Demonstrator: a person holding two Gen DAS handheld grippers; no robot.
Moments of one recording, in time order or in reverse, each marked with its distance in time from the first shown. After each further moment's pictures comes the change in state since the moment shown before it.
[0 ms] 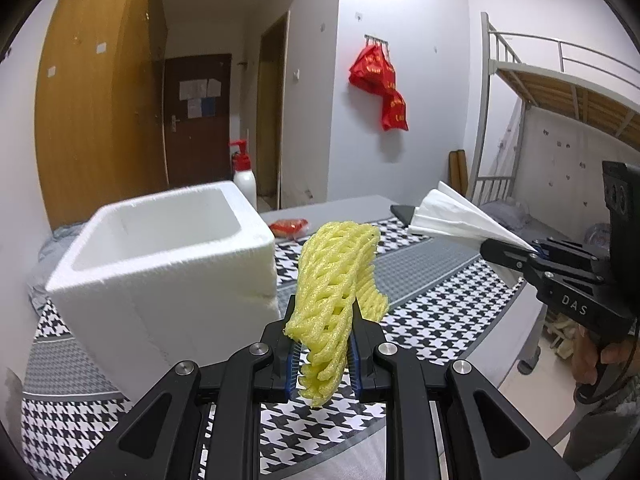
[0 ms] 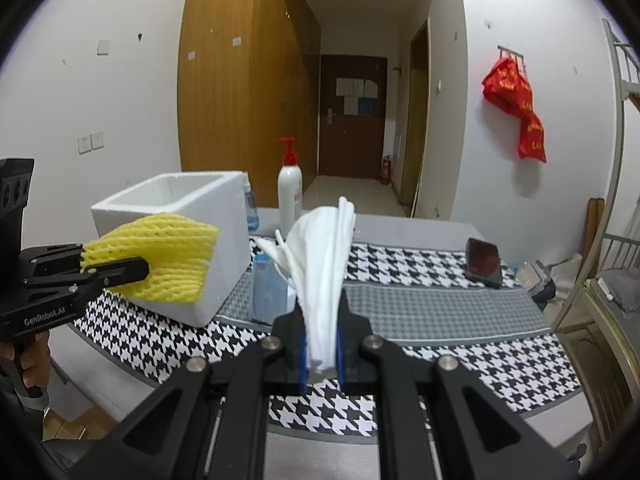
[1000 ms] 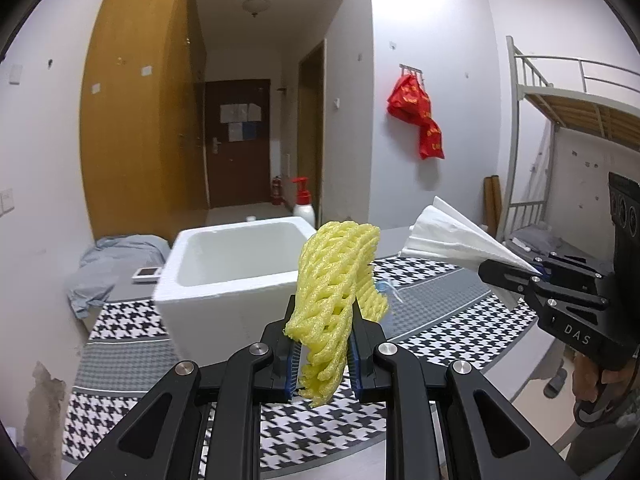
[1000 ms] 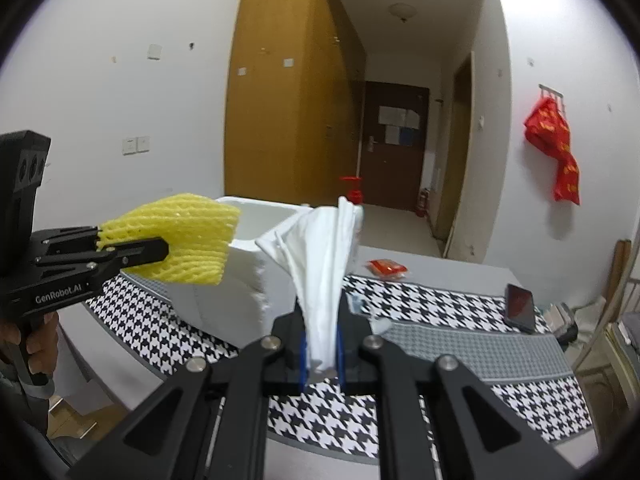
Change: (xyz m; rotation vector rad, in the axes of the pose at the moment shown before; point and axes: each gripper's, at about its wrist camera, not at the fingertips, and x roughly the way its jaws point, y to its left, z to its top) left arm -0.059 0.021 0.001 -0.029 -0.095 0.154; right arm -0.015 0.054 0.021 -0.107 -0.094 0.134
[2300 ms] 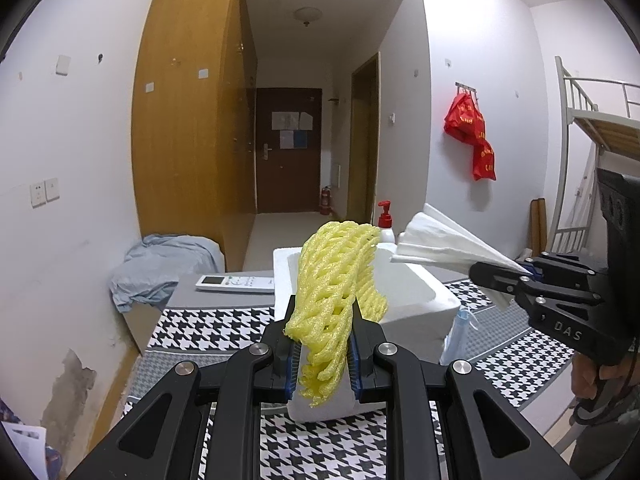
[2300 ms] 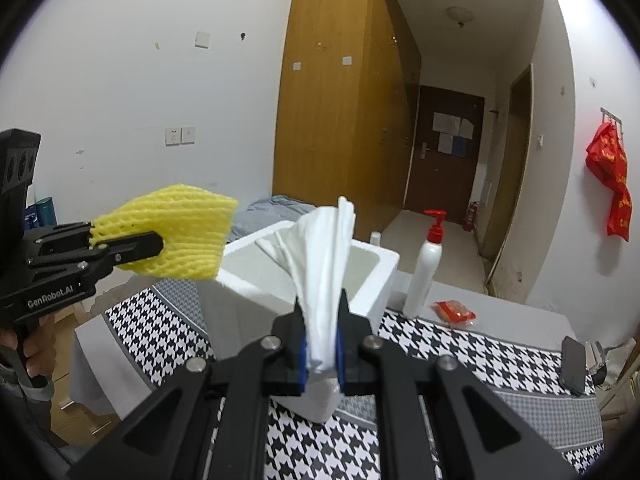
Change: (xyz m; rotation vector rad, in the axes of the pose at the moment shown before) left arm -0.007 0.059 0.017 -0.067 -0.044 0.160; right arm 0.070 0.049 0.052 -0.086 0.009 0.164
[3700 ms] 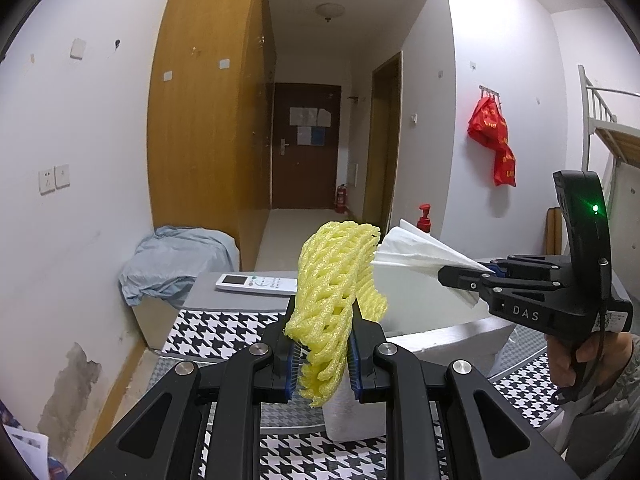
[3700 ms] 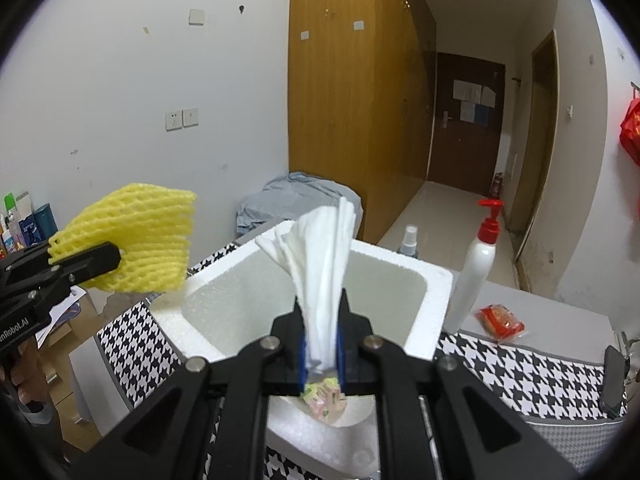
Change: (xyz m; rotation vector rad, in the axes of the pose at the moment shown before) left arm 0.026 0.031 0.010 -0.050 0.015 0.049; right arm 0.096 -0.006 0.028 0.041 0.115 0.094
